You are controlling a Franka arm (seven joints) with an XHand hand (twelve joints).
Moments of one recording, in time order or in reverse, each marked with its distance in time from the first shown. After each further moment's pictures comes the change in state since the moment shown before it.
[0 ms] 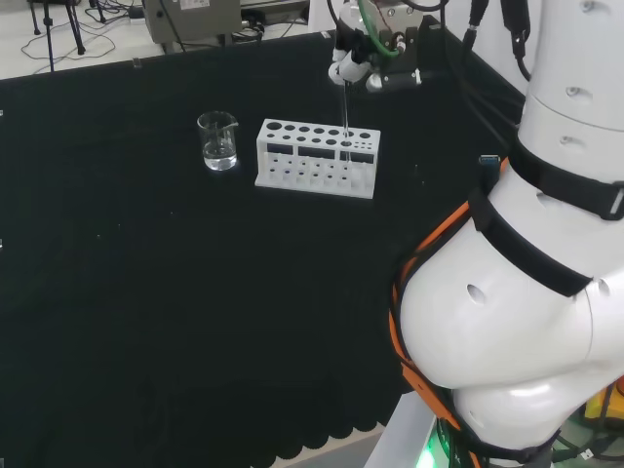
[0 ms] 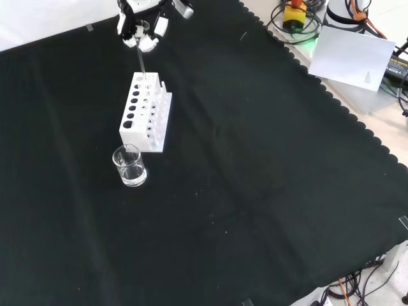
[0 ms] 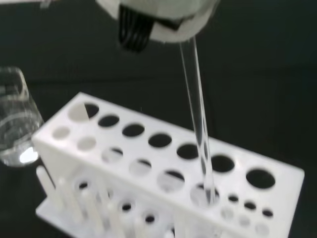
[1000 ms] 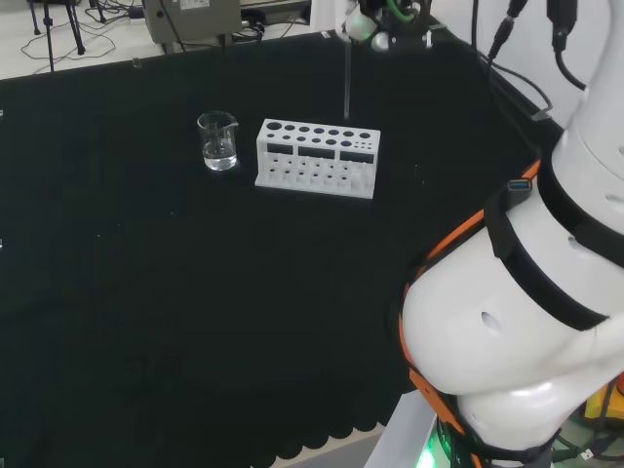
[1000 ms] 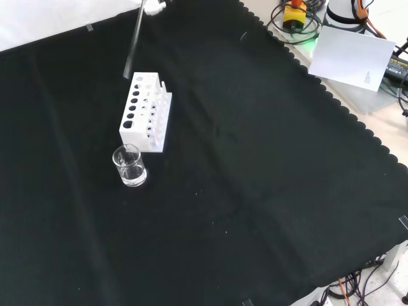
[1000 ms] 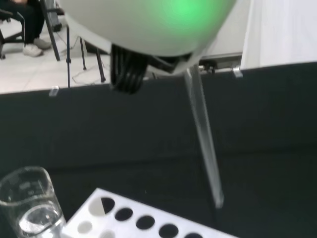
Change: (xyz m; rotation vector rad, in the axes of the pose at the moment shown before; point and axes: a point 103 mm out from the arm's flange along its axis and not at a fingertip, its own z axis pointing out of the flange) arm 0.008 -0.033 -0.090 -0.171 0.021 0.050
